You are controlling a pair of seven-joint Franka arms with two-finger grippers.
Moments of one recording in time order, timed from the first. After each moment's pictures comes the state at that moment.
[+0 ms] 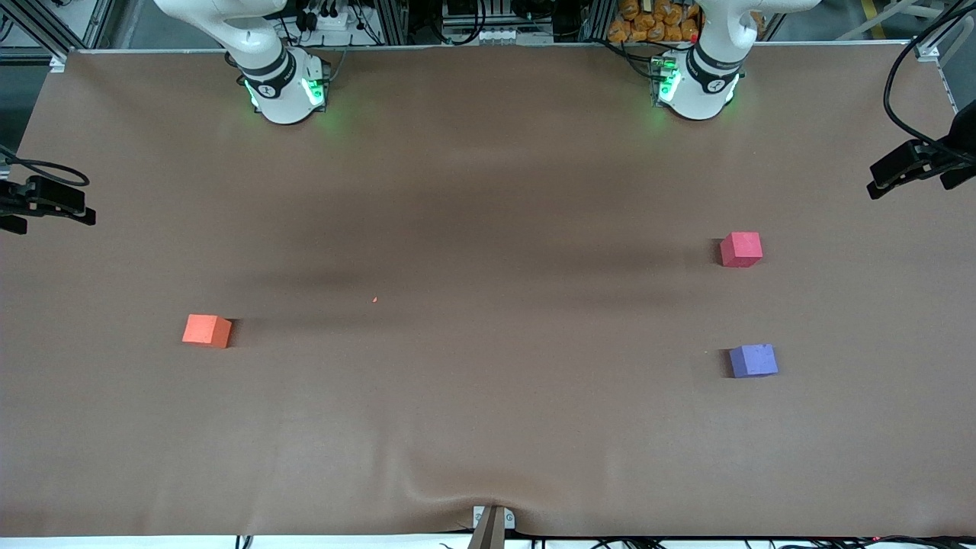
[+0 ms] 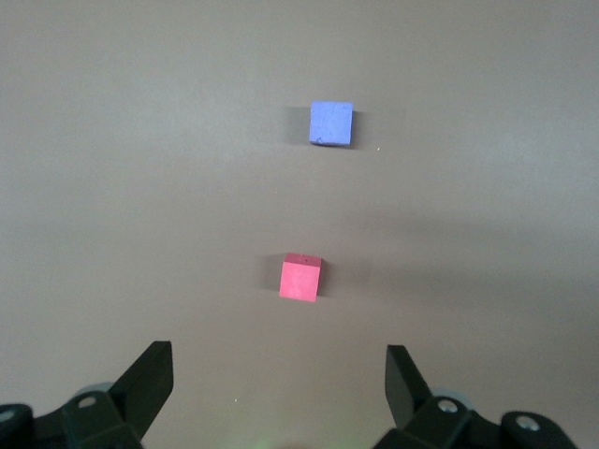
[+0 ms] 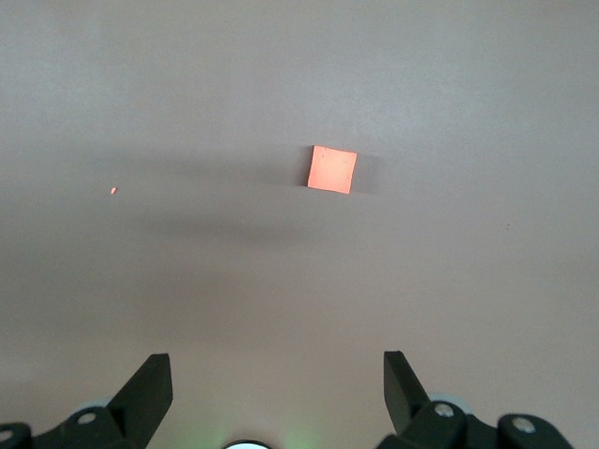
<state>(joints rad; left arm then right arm) -0.11 -0.02 0.09 -1.54 0.05 1.50 -0.12 0.07 0.19 -0.19 -1.31 0.04 1.37 -0.24</state>
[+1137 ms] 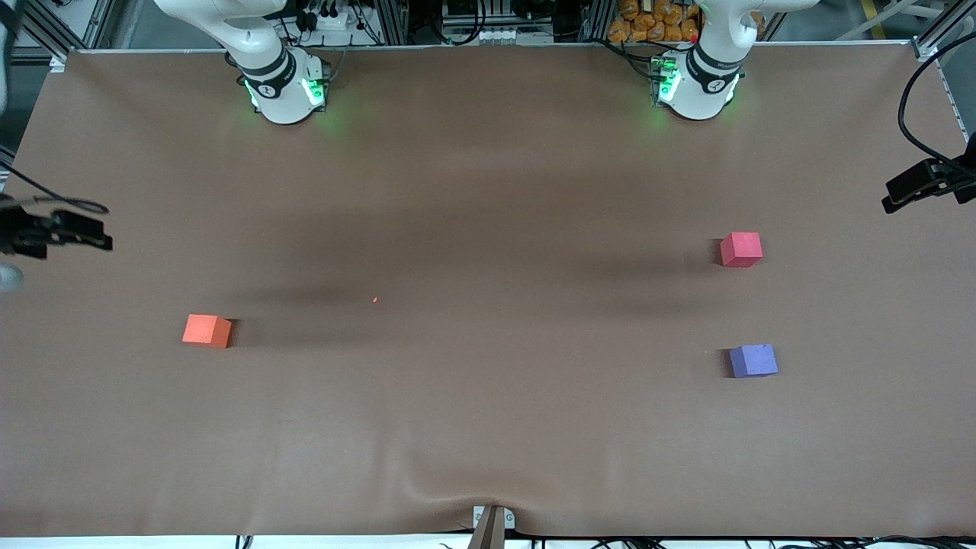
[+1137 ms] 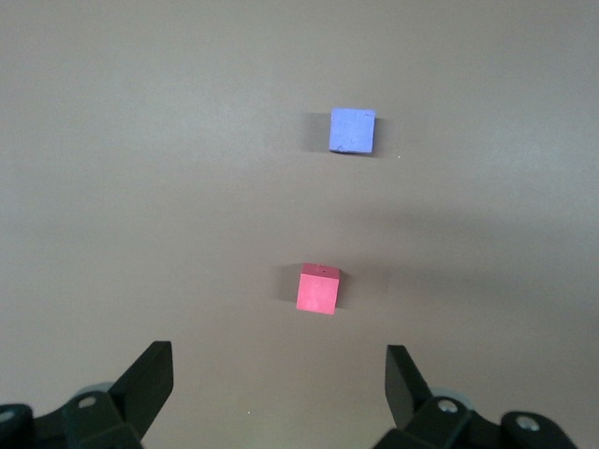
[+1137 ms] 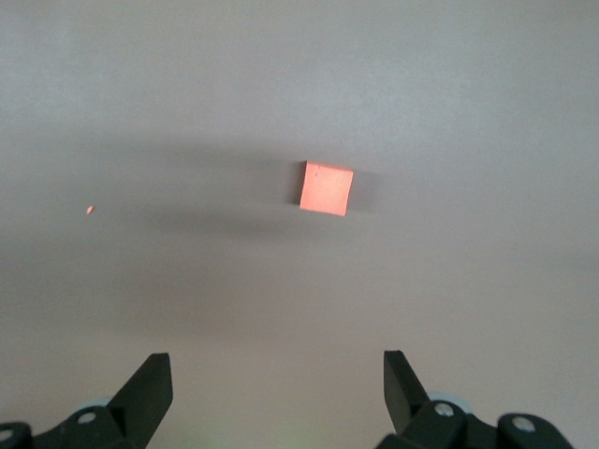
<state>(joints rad) -0.06 0.01 0.11 -1.55 0.05 1.55 -0.07 0.07 0.29 -0.20 -1.34 0.04 1.48 -0.24</state>
